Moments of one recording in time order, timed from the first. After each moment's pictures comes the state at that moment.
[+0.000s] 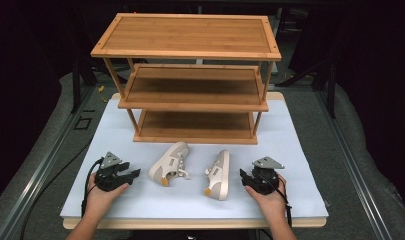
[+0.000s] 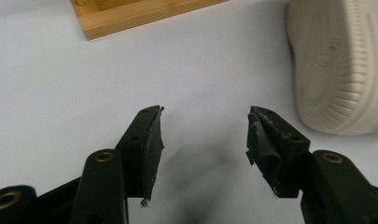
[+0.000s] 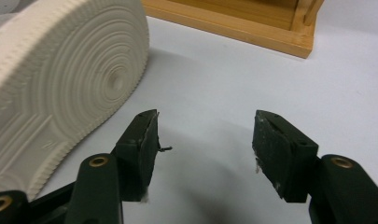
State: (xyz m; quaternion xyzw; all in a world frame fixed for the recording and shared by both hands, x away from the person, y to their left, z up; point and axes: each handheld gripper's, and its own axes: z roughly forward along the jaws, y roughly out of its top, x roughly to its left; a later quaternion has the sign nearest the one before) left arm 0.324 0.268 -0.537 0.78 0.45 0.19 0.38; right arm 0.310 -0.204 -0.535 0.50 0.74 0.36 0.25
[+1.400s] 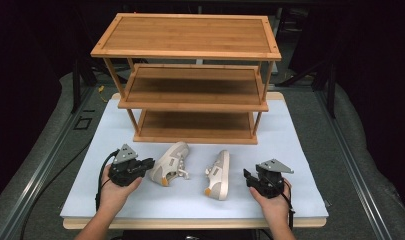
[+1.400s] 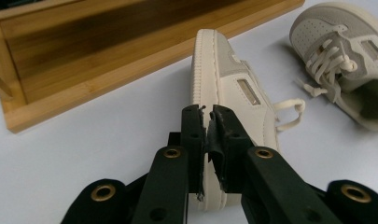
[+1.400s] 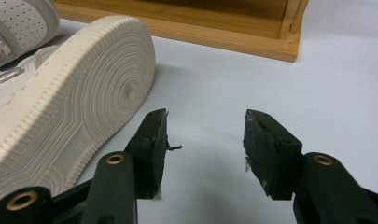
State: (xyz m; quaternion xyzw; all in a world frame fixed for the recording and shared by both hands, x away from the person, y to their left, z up) left arm 0.319 0.211 -0.485 0.80 0.39 0.17 0.43; right arm 0.294 -0.213 -0.522 0.52 0.72 0.39 0.25
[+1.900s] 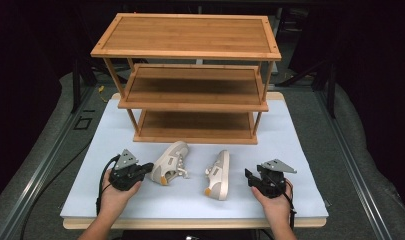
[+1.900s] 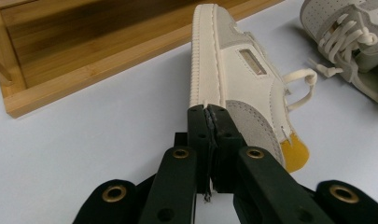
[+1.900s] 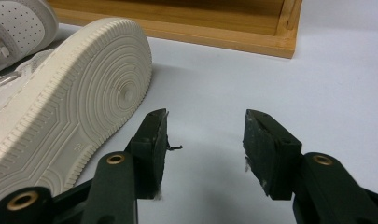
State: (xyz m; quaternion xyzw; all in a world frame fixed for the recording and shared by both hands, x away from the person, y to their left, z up) left arm 0.313 0.215 -0.502 0.80 0.38 0.19 0.42; right arm 0.294 -0.218 -0.523 0.53 0.71 0.40 0.23
